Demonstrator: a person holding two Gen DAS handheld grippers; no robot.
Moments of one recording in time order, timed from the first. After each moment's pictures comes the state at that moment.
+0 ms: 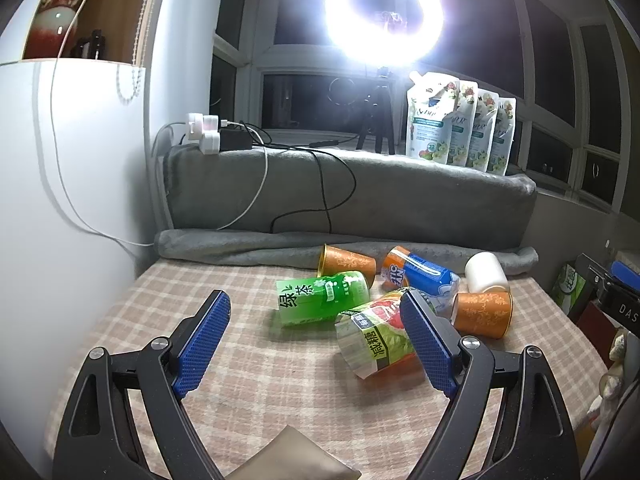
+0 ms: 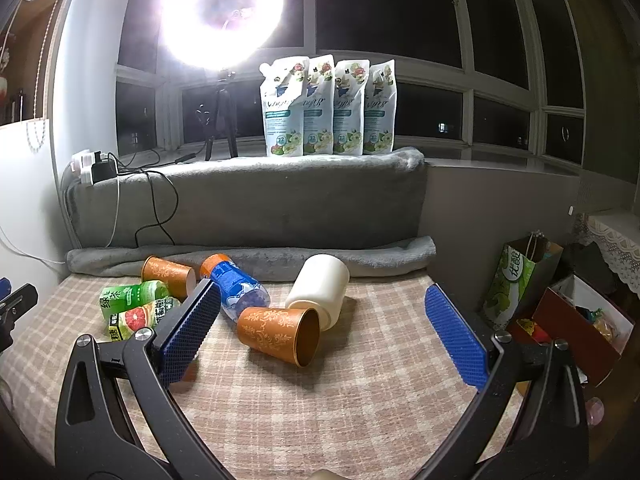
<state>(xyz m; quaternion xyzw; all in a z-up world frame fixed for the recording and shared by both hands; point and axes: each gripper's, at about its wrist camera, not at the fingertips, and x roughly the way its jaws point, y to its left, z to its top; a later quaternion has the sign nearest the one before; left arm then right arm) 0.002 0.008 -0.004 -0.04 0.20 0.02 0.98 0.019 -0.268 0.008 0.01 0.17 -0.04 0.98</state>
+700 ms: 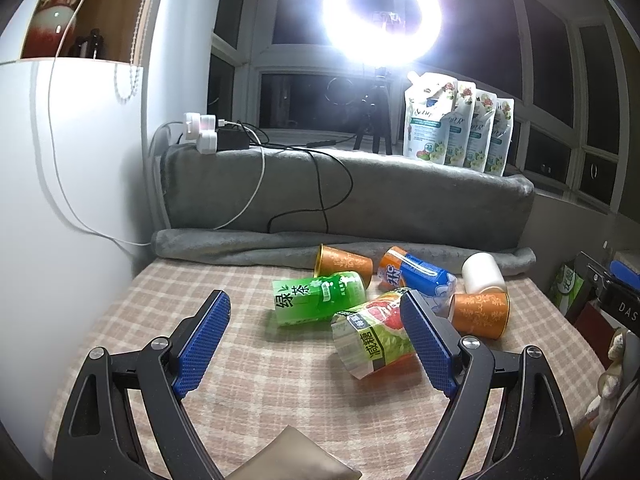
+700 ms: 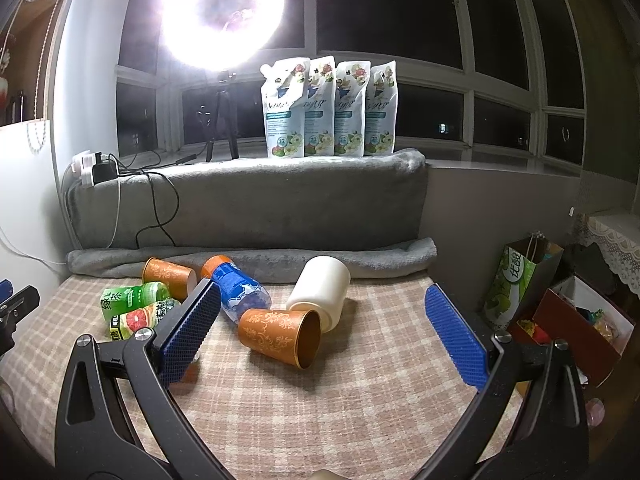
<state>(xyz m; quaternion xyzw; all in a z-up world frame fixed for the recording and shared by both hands) 0.001 0.006 -0.003 -0.04 0.20 0.02 0.98 0.019 -0.267 0.006 0.01 0.17 -0.04 0.98</state>
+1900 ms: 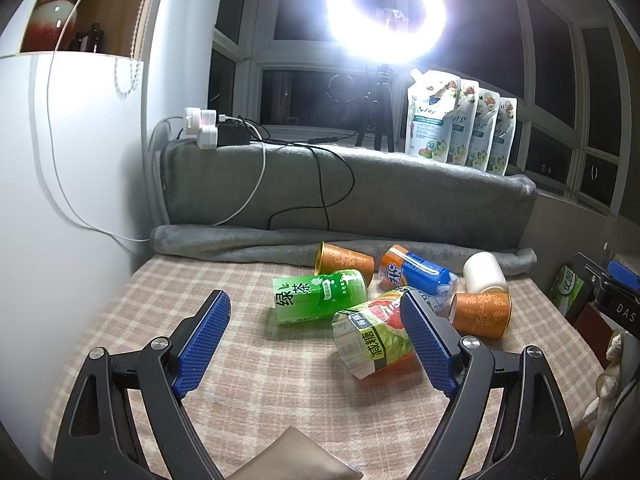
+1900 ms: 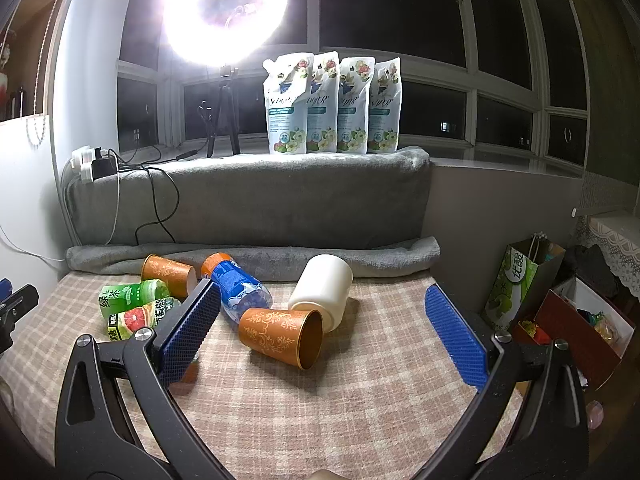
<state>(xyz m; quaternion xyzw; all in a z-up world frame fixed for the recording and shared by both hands) 0.004 0.009 -0.004 -0.05 0.21 0.02 0.98 0.023 -0.264 0.005 0.01 0.17 -0.04 0.98</state>
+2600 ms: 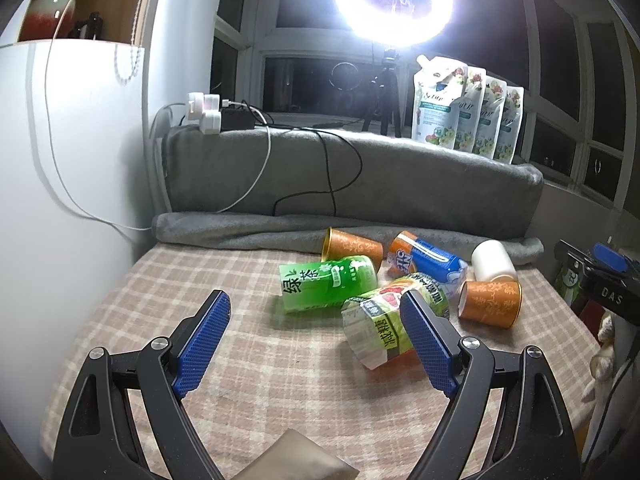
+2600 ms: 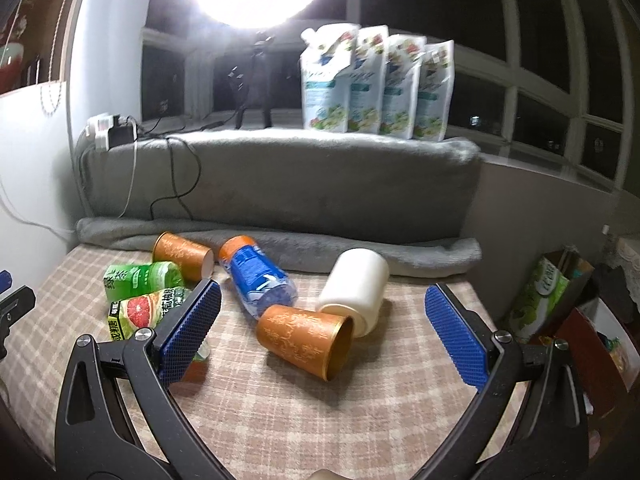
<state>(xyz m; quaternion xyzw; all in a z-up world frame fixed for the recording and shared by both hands) 0.013 0.016 -0.016 -0.04 0.23 0.02 0.97 0.081 -0.241 -0.003 -0.03 0.23 0.04 0.97</state>
